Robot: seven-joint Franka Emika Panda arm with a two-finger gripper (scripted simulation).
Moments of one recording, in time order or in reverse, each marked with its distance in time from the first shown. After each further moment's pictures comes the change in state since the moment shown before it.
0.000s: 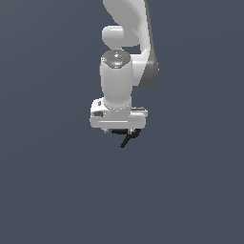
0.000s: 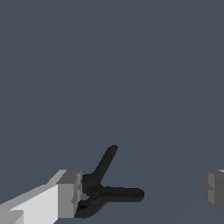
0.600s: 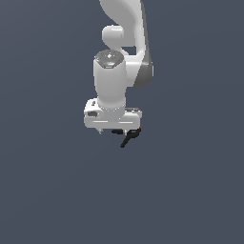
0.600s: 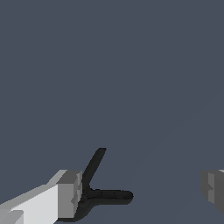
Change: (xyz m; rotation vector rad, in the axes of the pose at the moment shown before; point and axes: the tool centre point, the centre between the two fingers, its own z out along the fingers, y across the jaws) arm 0.002 0.021 0.000 -0.016 0.008 0.010
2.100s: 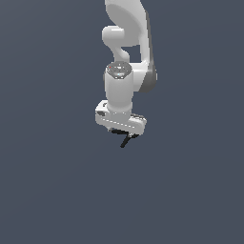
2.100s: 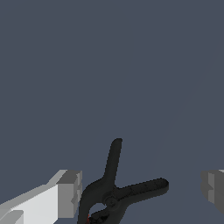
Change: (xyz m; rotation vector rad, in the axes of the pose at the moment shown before) arm -0.027 -0.027 0.035 0.012 -0.024 0.291
